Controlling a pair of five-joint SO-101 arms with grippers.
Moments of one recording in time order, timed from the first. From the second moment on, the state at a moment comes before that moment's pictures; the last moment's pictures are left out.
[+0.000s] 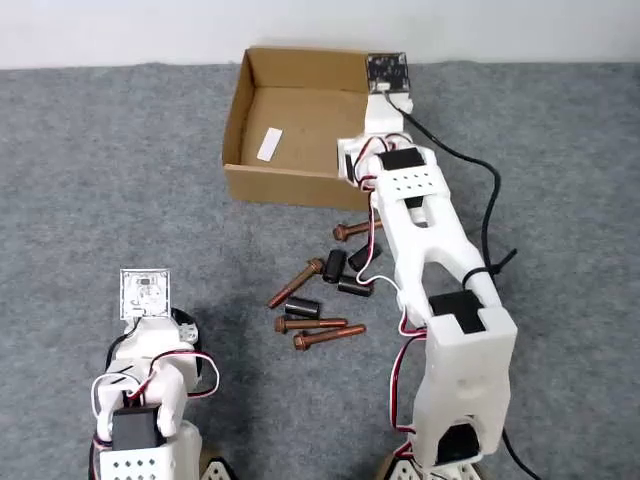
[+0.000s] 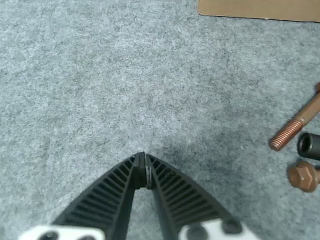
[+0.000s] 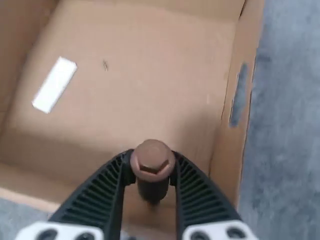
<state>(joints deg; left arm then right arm) -8.8 -102.9 96.8 64.7 5.3 -14.4 28.0 -12.5 41.9 -7.2</state>
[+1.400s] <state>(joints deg) -8.8 -102.9 96.8 64.7 5.4 -20.8 18.7 -16.4 100.2 25.9</state>
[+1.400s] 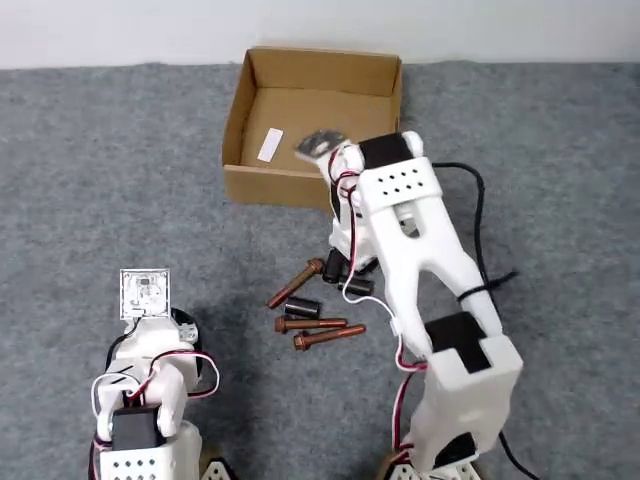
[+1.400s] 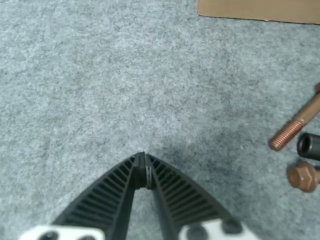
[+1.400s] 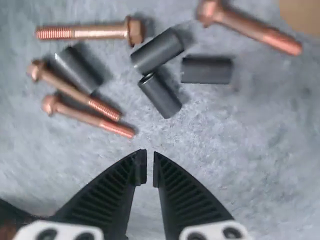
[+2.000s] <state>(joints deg) -8.8 -102.9 96.8 64.7 5.4 -21.9 29.8 -16.4 96.2 34.3</state>
